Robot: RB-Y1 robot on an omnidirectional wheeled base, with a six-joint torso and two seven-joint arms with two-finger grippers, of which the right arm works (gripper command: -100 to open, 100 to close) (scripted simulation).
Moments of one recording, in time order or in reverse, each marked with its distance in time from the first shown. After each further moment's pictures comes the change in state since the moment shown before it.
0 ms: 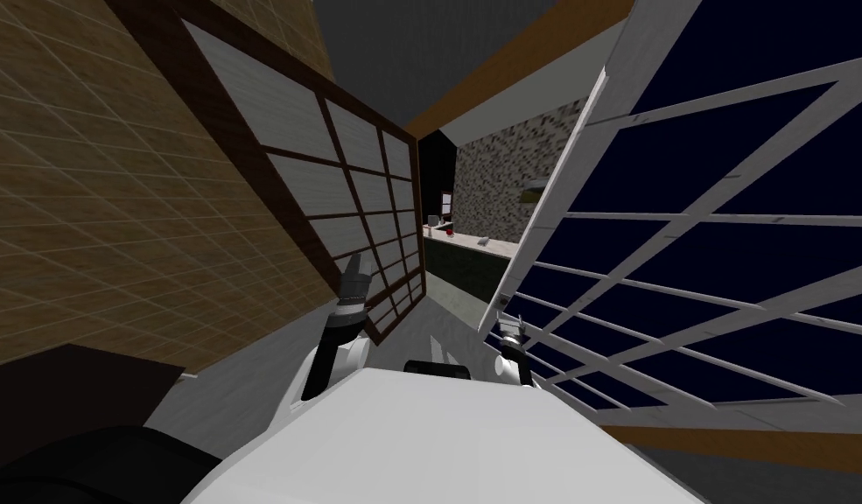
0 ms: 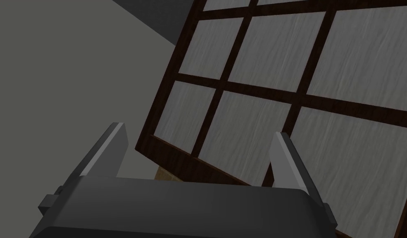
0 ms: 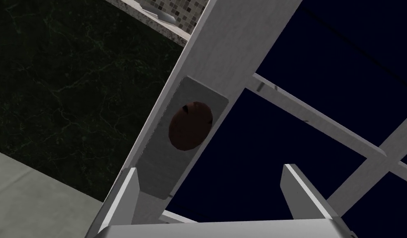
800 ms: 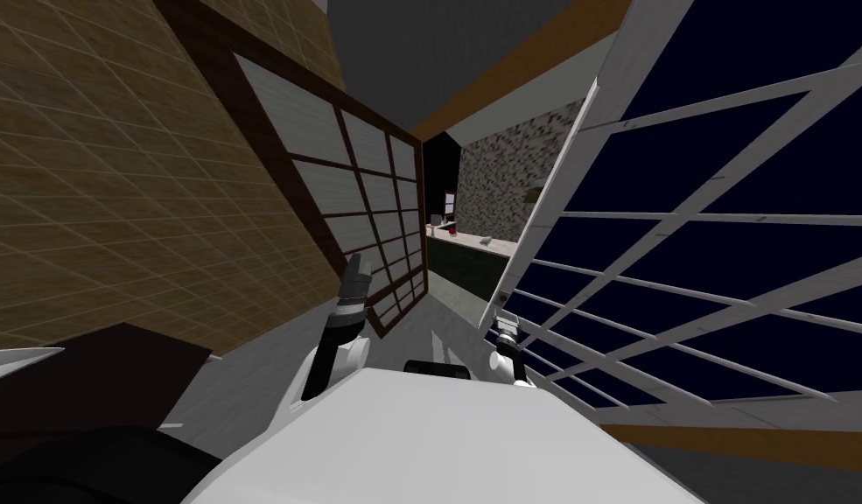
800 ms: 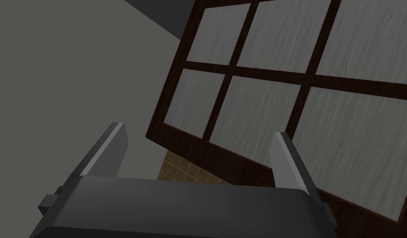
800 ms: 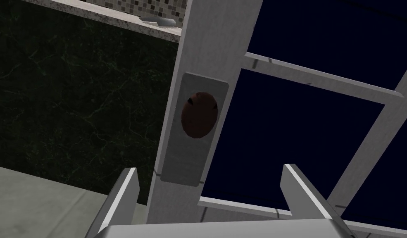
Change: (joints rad) arm -0.019 0.027 0.024 -0.004 -0.086 0.006 -0.194
